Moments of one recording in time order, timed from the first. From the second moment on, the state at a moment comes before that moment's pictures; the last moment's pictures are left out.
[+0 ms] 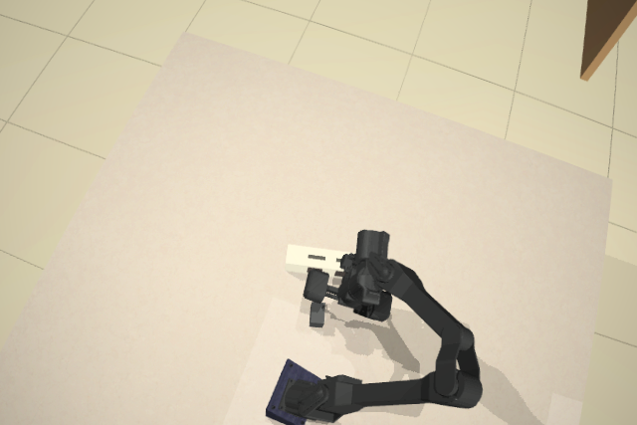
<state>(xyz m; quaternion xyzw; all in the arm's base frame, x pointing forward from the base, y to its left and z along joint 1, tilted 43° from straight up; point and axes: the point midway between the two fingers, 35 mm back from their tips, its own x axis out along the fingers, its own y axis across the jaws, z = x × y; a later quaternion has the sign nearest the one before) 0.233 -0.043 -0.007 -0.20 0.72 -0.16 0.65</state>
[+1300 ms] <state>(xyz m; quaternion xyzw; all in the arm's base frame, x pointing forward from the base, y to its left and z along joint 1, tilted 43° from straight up) 0.208 -0.010 -0.028 -0.32 0.72 -0.19 0.59</state>
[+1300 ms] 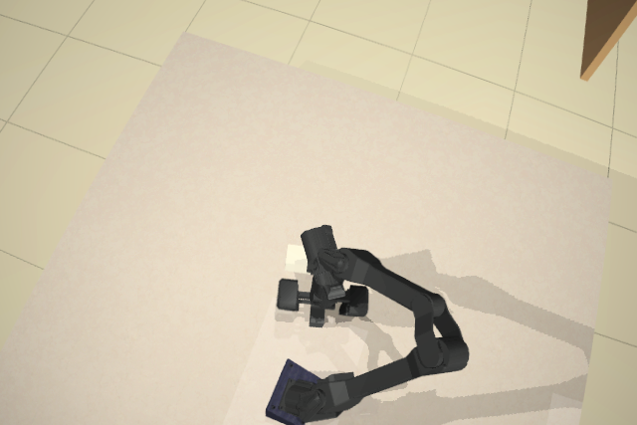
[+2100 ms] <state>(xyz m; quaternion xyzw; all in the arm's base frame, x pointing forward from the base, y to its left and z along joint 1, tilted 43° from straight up) 0.209 -0.034 -0.055 -0.32 0.72 -0.19 0.59</state>
